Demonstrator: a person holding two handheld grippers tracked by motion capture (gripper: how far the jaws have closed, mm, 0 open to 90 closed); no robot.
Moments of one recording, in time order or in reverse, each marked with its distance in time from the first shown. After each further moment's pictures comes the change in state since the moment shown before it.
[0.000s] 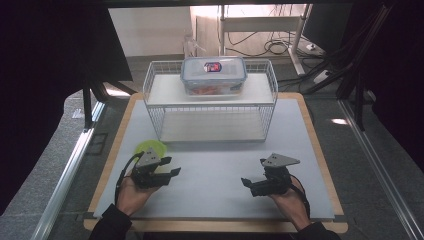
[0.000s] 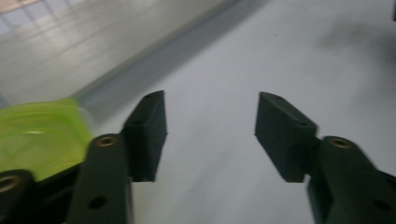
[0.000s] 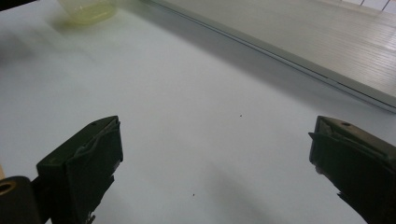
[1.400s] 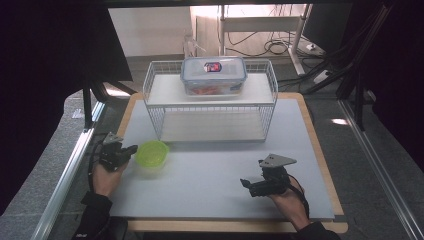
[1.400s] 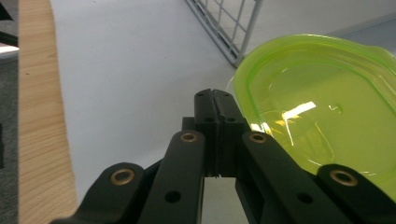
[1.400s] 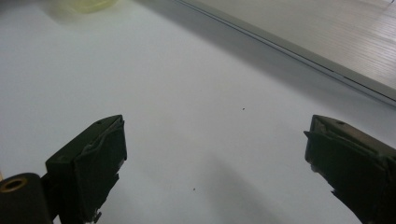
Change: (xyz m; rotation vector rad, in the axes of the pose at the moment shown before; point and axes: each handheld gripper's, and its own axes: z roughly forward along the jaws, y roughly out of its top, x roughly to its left) left arm 0.114 -0.043 -0.015 0.057 0.257 -0.289; right arm 0.002 0.000 0.004 0.040 -0.005 -0.024
